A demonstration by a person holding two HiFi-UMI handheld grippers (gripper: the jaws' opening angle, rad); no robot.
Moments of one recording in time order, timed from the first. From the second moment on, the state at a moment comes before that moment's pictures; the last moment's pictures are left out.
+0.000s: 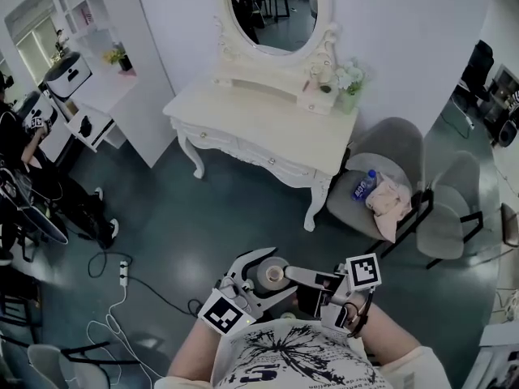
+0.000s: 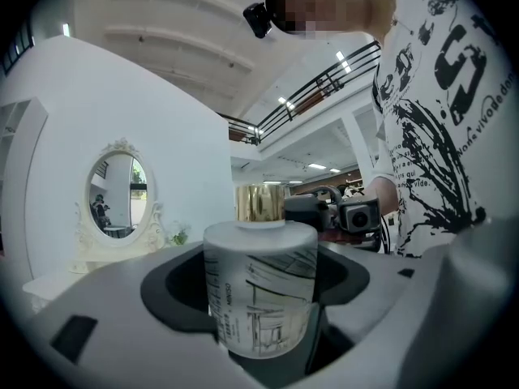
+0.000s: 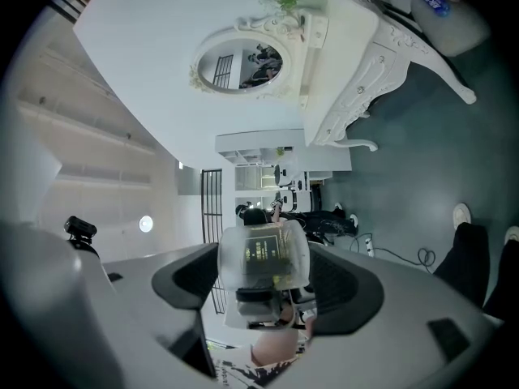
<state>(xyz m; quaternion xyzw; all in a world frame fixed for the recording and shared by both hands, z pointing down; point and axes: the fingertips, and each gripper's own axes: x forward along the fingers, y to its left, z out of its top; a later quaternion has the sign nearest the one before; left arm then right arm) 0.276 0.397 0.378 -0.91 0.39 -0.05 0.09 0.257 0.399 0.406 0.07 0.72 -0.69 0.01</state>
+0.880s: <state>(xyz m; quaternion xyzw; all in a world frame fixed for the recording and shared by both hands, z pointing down) 0.063 0.312 0.382 -0.93 0.35 -0.06 0.08 0.045 0.314 0.410 0.03 0.71 -0.70 0.04</state>
